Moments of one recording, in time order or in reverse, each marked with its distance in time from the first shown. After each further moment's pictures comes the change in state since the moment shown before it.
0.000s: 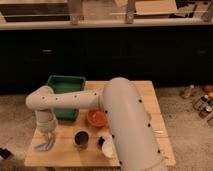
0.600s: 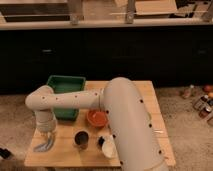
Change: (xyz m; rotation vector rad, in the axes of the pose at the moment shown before) arm -0.001 -0.002 -0.003 0.011 0.011 -0.049
